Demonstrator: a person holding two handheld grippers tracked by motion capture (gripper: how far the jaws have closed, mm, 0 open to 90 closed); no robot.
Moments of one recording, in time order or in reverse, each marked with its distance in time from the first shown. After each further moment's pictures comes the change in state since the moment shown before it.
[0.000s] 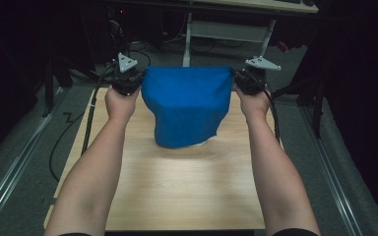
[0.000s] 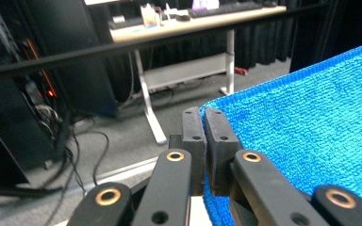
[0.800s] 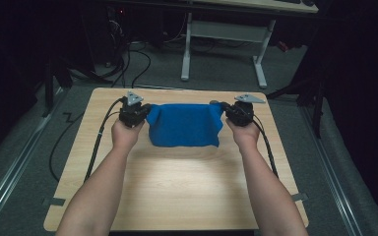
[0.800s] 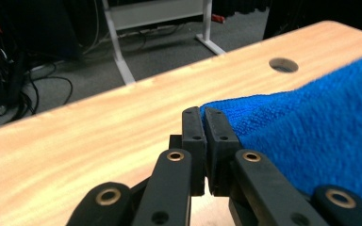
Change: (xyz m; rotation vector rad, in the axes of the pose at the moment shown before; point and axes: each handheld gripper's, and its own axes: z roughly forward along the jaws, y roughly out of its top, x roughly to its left) left arm -0.022 -0.105 0.012 0.171 -0.114 -0.043; right arm 0.015 -0.111 0.011 0.171 0.082 0.073
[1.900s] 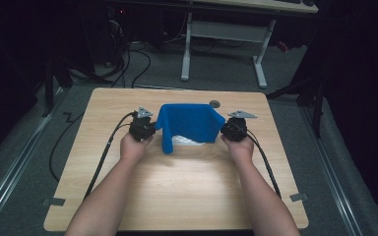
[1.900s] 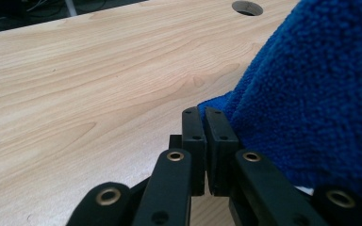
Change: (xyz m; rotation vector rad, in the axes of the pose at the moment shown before) left arm -0.024 -0.039 0.020 0.117 -0.127 -0.029; right arm 0.010 -0.055 0.013 0.113 0.036 0.038
